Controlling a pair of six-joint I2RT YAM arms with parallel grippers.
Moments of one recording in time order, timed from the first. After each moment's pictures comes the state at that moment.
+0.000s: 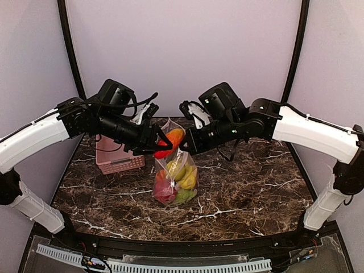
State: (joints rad) left arm -0.86 1.38 1.44 -0.77 0.37 -0.72; right arm 1.06 1.61 1.61 -0.69 -0.06 0.47
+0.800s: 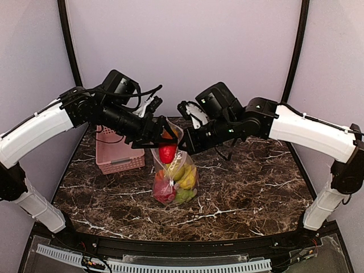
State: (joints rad) left arm -0.85 1.47 1.59 -0.89 0.37 -0.64; right arm 1.06 1.64 1.64 -0.72 -0.03 0.46
